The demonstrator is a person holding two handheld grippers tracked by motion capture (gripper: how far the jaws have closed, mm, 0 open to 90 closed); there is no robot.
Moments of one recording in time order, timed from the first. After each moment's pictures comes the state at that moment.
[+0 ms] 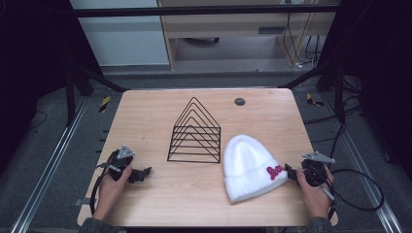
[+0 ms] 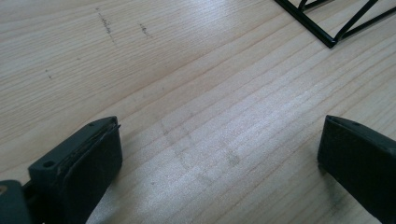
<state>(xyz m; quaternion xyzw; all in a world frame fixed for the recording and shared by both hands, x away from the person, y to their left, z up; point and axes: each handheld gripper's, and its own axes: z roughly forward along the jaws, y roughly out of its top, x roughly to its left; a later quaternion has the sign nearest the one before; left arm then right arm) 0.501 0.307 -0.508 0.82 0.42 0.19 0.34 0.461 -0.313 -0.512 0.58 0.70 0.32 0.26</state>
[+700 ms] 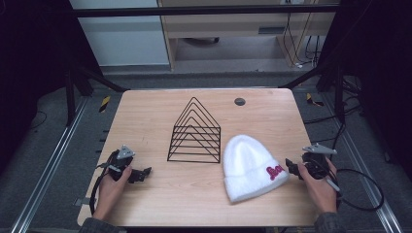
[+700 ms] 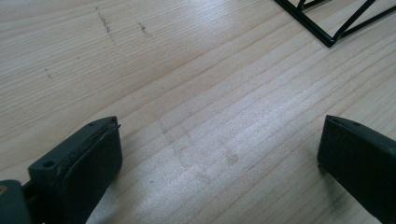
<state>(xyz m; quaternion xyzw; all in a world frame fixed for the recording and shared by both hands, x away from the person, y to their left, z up) 0.501 0.307 -0.508 0.82 0.42 0.19 0.34 0.467 -0.307 -0.474 0.56 0.72 0.31 0.26</state>
